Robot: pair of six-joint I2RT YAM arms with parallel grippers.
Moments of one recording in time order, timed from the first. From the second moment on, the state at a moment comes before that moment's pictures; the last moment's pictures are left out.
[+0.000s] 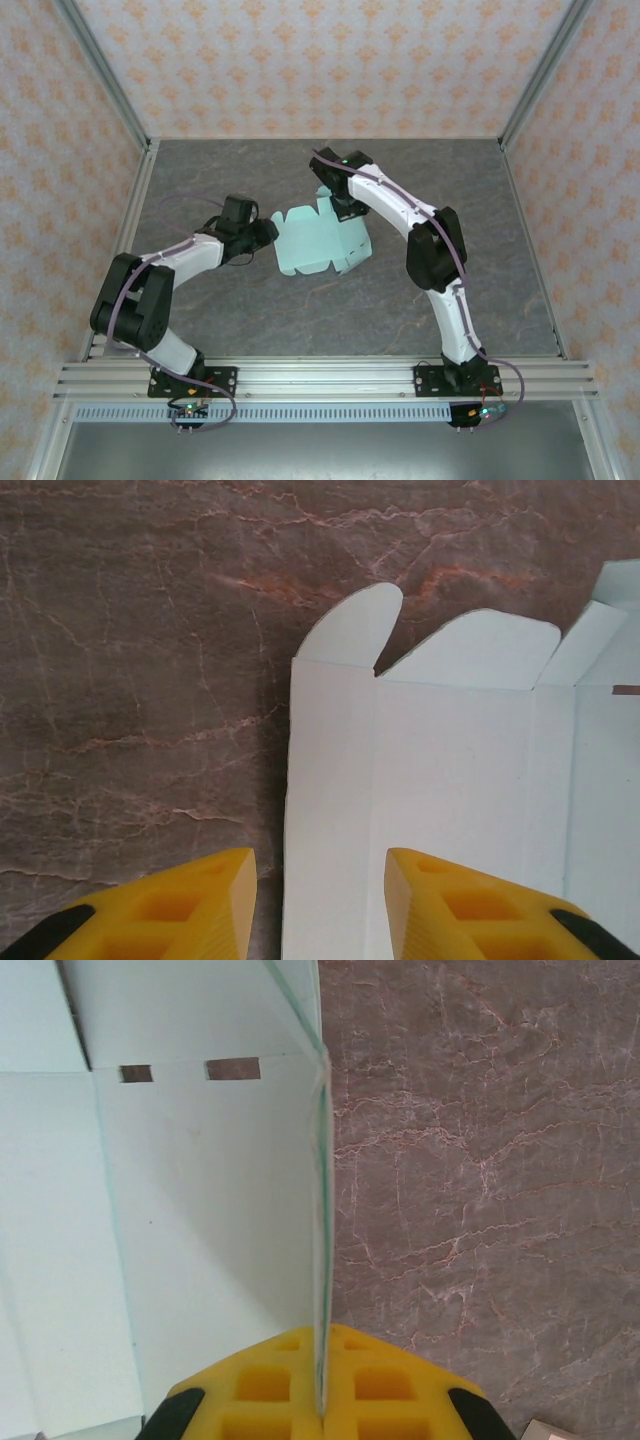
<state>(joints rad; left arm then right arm) -0.27 1.57 0.82 -0.13 0.13 -0.75 0.62 2.21 2.04 -1.28 0.40 0.33</state>
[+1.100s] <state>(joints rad) -0.42 1.56 0.71 -0.08 0.28 -0.75 0.65 2.14 1.94 -1.11 0.52 -0.25</state>
